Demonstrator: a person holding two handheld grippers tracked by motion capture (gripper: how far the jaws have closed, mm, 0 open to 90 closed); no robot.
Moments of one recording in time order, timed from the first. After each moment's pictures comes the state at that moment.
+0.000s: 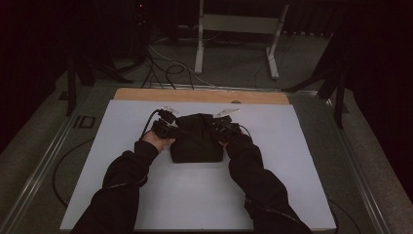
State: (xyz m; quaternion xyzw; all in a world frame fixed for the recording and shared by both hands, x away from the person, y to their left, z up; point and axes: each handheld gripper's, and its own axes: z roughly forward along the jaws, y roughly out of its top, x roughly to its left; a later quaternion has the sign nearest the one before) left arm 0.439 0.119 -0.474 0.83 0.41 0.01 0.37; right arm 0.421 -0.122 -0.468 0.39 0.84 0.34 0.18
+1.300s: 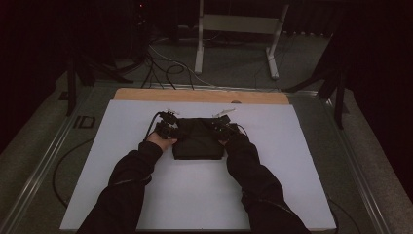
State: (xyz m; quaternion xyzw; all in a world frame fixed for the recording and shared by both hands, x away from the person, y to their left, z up) left arm 0.459 0.117 -0.508 0.82 0.45 0.02 0.34; right arm 0.451 -0.123 -0.507 0.42 0.84 0.31 0.17
